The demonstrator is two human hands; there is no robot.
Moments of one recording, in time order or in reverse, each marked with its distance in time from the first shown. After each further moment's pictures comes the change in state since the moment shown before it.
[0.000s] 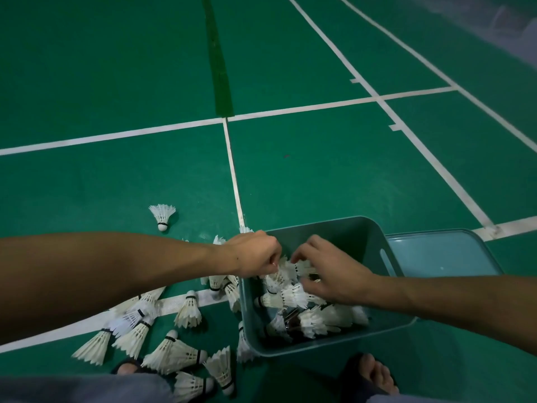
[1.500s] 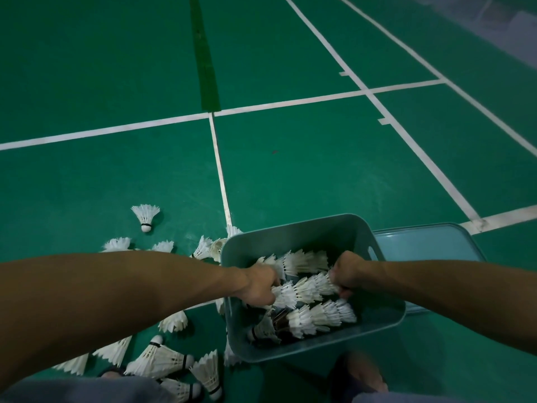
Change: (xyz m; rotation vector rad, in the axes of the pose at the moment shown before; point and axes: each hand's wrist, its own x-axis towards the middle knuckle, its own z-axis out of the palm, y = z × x) left_hand 0.036 0.019 0.069 -0.248 -0.368 -0.180; right_hand 0.011 0.098 0.038 0.273 -0.364 0.885
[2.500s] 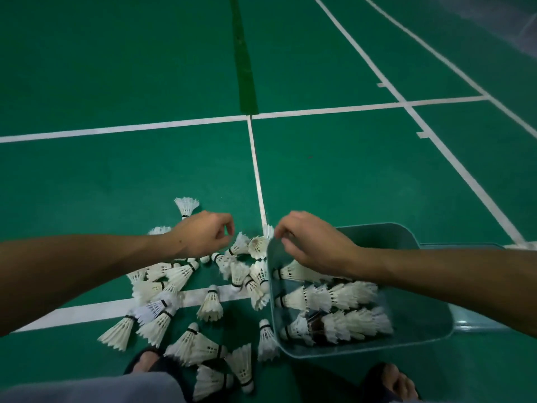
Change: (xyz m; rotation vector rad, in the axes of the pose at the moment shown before) left_hand -0.124 -0.152 -0.061 0.071 0.611 -0.056; right_hand -0.100 -0.160 -0.002 -0.262 0.467 -1.070
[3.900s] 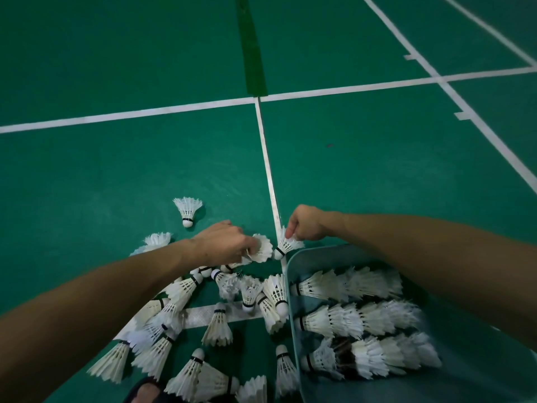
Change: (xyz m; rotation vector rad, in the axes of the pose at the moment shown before) left_hand 0.094 -0.075 0.088 0.250 -0.154 0.364; right_hand 0.148 0.111 0.096 0.196 -0.483 0.461
